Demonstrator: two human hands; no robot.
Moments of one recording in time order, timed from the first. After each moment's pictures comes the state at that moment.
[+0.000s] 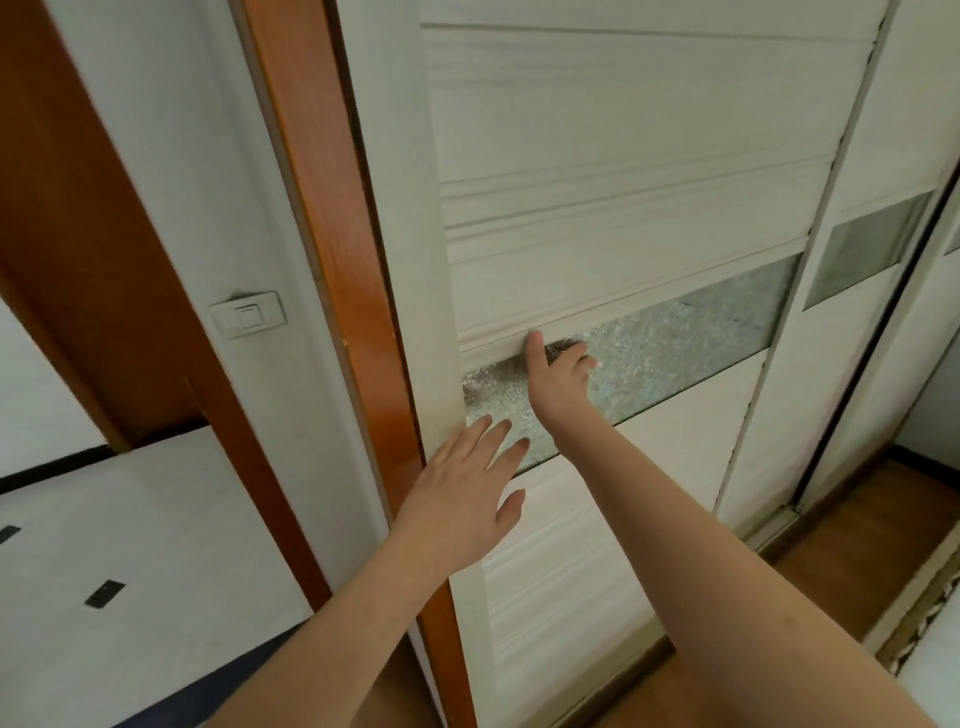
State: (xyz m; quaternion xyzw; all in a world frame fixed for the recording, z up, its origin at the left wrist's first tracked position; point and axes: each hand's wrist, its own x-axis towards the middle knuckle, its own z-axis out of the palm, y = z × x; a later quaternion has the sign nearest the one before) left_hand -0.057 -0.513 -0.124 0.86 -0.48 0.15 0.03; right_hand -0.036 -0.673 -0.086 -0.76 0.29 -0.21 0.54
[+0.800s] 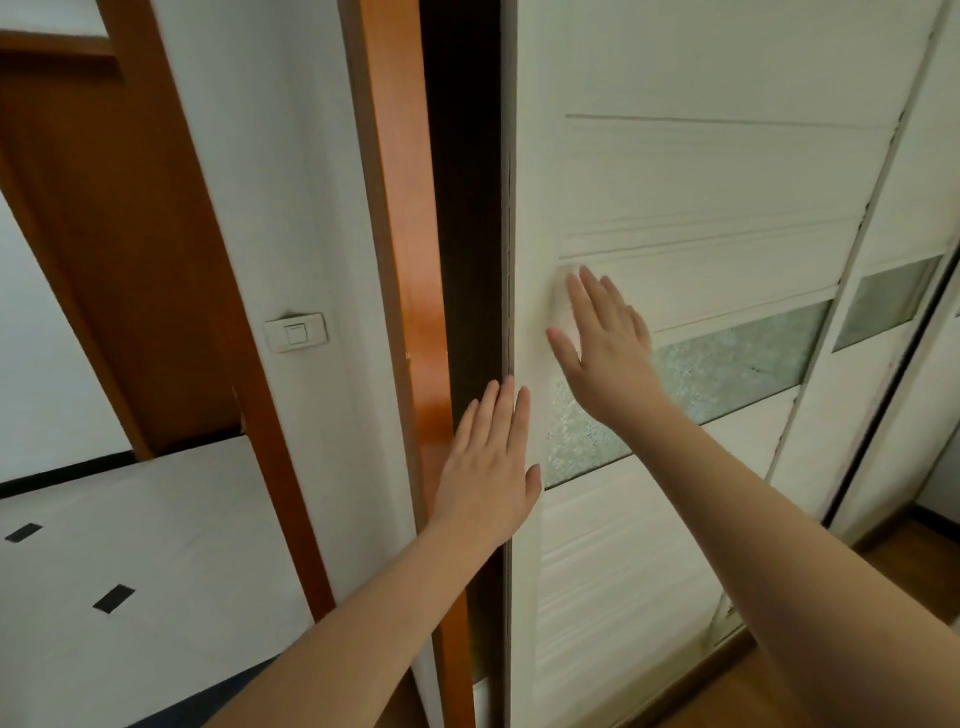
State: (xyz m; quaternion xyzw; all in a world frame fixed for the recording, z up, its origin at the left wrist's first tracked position) left_hand -0.068 -0.514 -0.101 0.88 -0.37 0.29 0.04; right_hand -0.091 -0.679 -0.019 -0.91 0.08 -0.40 0.07
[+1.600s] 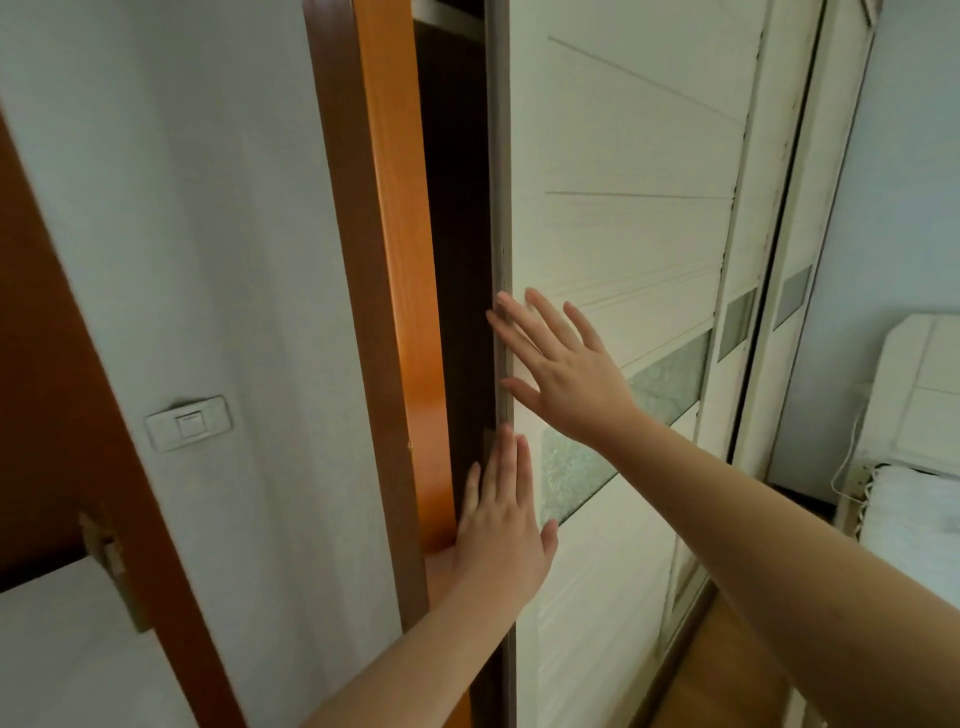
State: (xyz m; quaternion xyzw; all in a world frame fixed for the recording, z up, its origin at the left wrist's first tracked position) left_hand -0.025 -0.537 -0.110 0.84 -0.46 0.25 0.13; right_hand -0.063 -0.673 0.019 -0.88 0.08 -0.38 -0.27
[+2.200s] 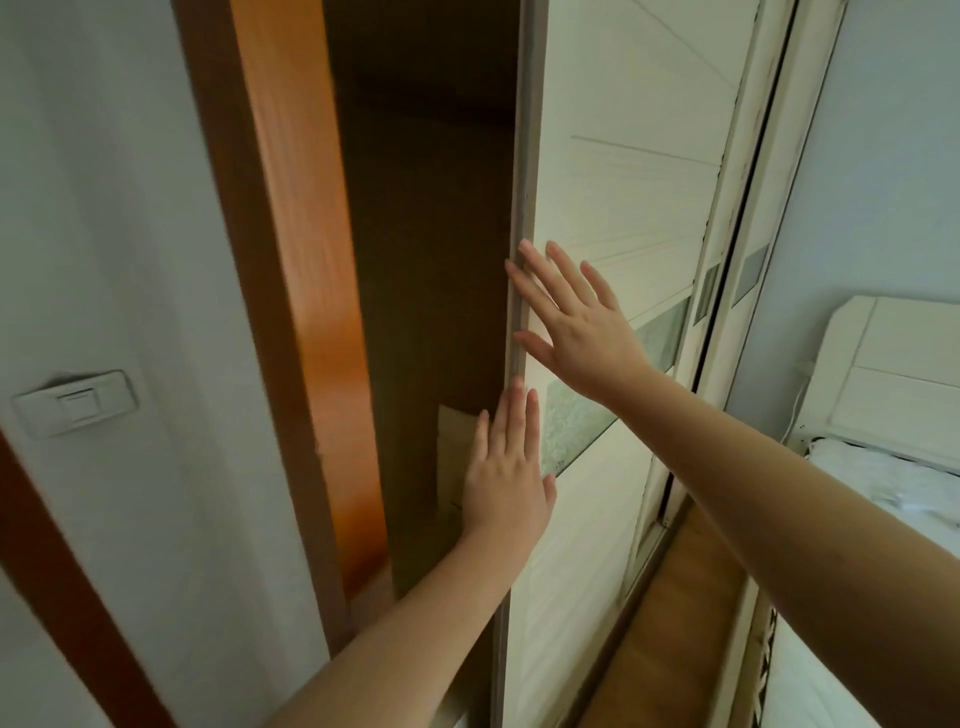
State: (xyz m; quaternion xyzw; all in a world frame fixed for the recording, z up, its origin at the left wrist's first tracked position) left_hand -0.011 -0.631 -0.112 0.83 -0.47 0.29 0.10; right_hand -0.056 -0.759 0.017 -0.88 0.12 -0.37 -0.26
